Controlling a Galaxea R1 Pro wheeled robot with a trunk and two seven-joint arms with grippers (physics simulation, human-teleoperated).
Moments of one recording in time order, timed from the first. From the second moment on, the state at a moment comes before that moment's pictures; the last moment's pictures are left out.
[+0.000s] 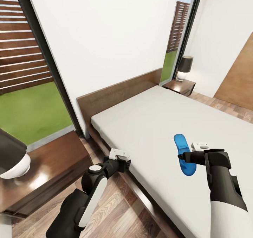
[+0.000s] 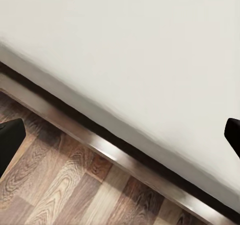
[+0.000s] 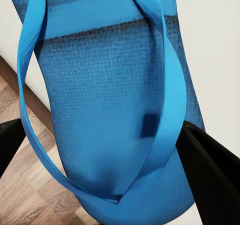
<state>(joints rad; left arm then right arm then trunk) -0.43 -0.11 -0.44 -1.58 0.26 0.86 0.22 -0.62 -0.01 -0.38 -1.43 0.73 1.04 0.75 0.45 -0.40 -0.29</state>
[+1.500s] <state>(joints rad) -0.43 -0.11 -0.44 -1.58 0.26 0.86 0.22 -0.62 -0.01 -0.38 -1.43 0.73 1.04 0.75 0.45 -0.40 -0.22</state>
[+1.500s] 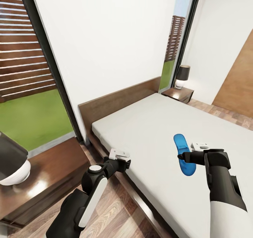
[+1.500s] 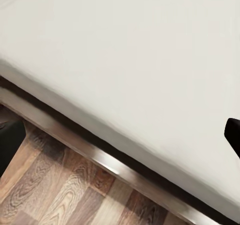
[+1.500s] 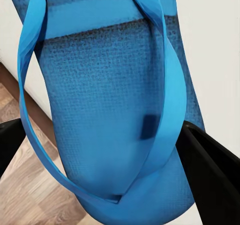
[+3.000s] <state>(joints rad) -0.43 -0.11 -0.44 -1.58 0.26 0.86 0.22 -0.62 -0.01 -0.38 -1.43 0.73 1.04 0.75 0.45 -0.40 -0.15</state>
